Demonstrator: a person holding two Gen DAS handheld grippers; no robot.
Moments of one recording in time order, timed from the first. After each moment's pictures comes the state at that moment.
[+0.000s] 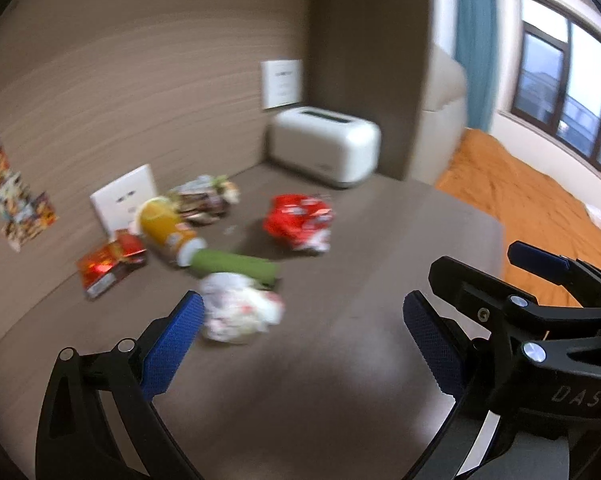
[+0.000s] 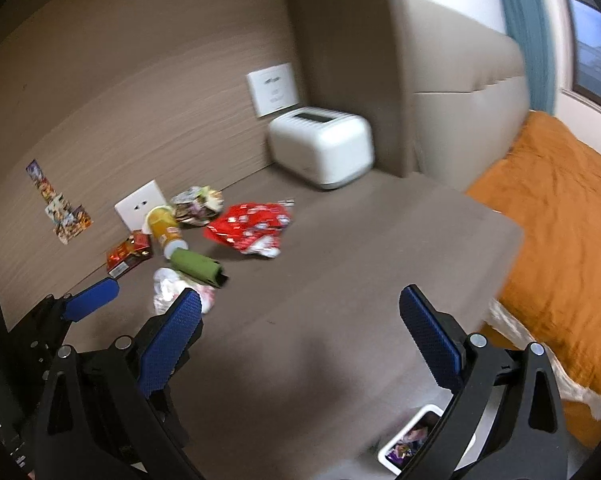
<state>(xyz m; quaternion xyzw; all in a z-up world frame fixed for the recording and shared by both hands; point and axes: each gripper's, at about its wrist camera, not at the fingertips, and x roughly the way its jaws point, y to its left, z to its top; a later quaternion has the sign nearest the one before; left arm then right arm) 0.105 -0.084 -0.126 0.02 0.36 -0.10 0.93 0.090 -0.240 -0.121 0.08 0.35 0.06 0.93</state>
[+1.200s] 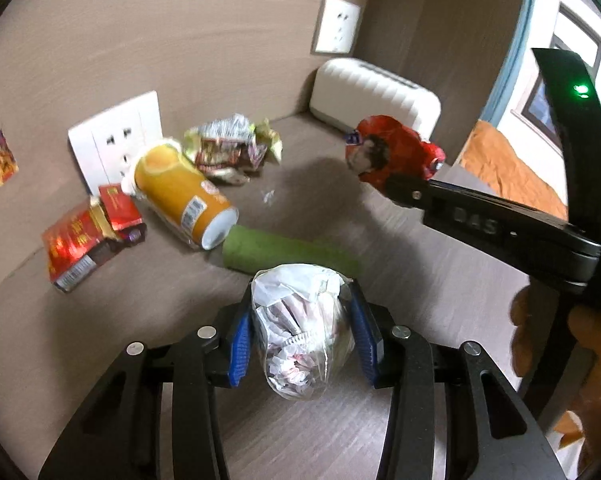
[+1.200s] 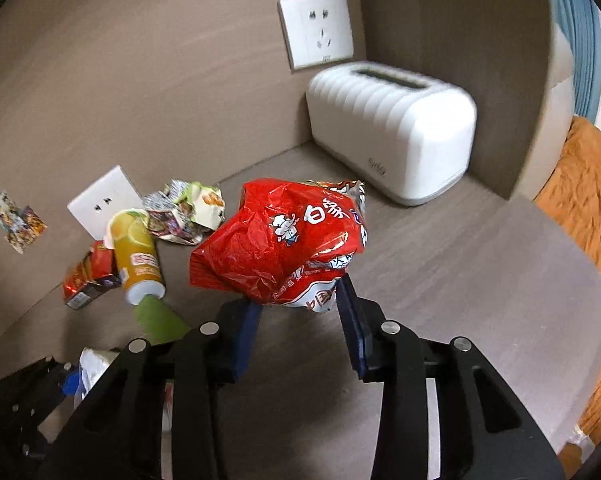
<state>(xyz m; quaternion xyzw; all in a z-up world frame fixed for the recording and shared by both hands) 0.177 -0.040 -0.172 -0.03 0.43 -0.12 0.90 0.228 -0.196 -0.159 0.05 0.41 0.10 0.91</state>
